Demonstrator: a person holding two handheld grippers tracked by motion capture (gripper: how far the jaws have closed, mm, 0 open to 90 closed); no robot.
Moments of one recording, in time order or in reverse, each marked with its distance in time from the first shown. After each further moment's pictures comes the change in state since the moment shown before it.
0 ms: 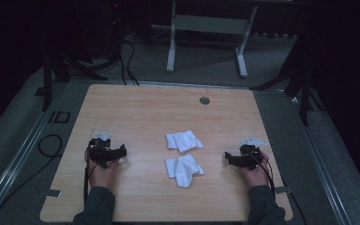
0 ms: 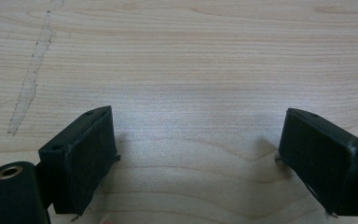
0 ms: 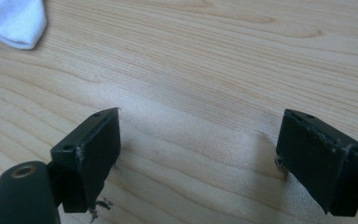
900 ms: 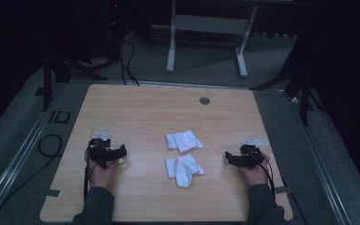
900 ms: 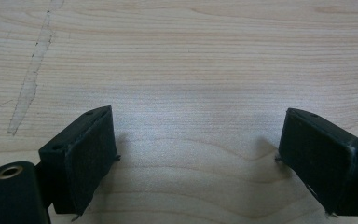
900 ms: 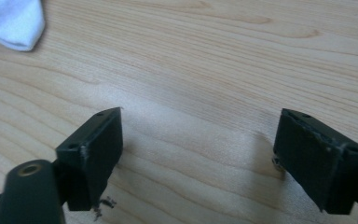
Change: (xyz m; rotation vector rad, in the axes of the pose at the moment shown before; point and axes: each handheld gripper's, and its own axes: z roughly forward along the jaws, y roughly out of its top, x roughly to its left) left arm 0.000 0.000 0.000 0.001 0.000 0.000; right arm -0.001 0.000 -0.001 -0.007 -0.009 0.006
